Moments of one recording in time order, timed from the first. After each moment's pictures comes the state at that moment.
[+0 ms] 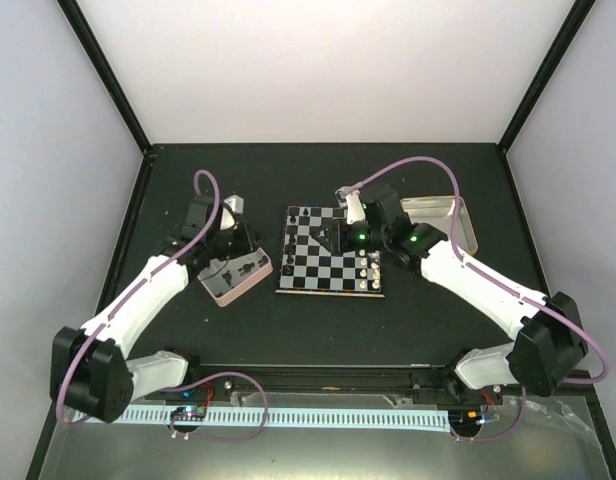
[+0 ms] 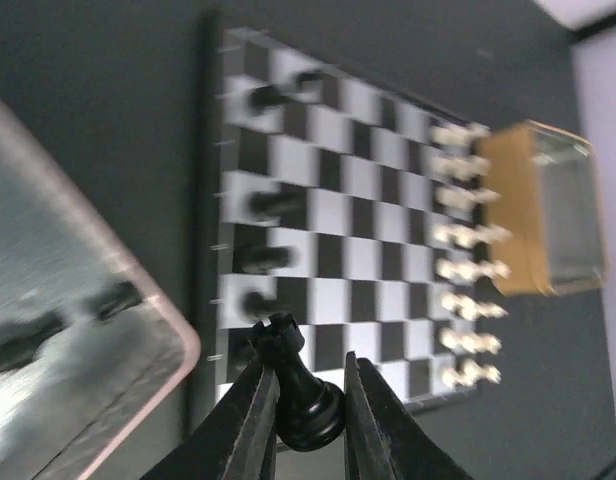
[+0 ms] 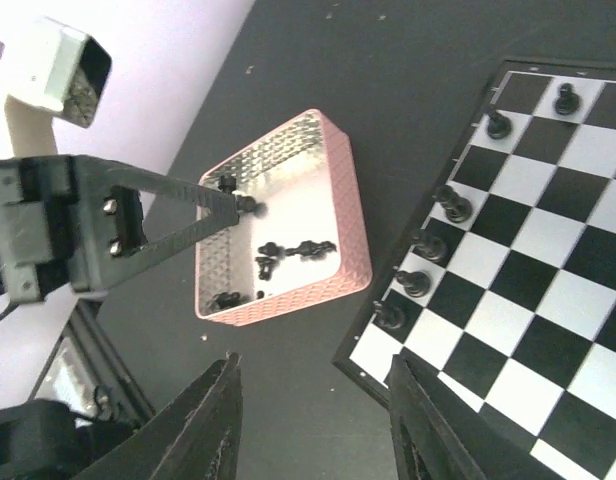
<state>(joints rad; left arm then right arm) -0.27 1.21 0.83 -0.44 0.33 -0.67 0.71 1.36 1.07 -0.31 -0.30 0.54</state>
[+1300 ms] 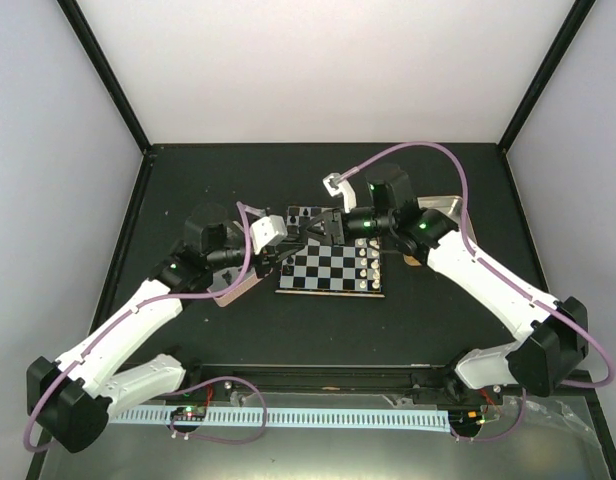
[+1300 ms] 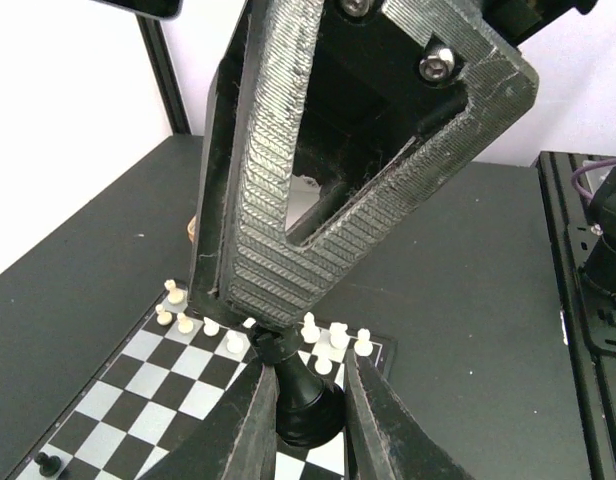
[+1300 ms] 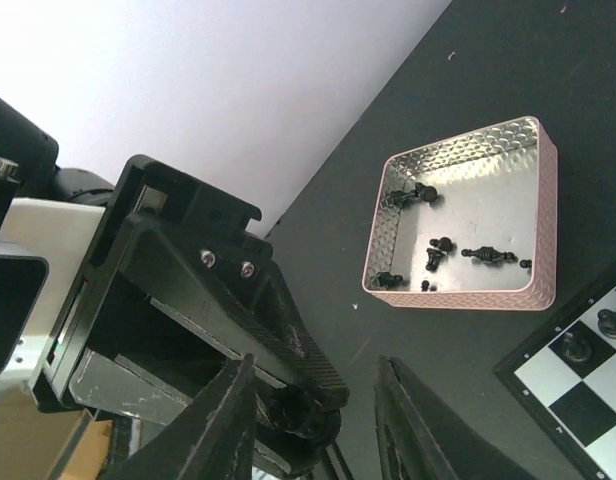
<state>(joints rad) -0.53 0.99 0.80 -0.12 0.67 0.27 0.67 1.36 1.22 -0.35 -0.70 0.51</state>
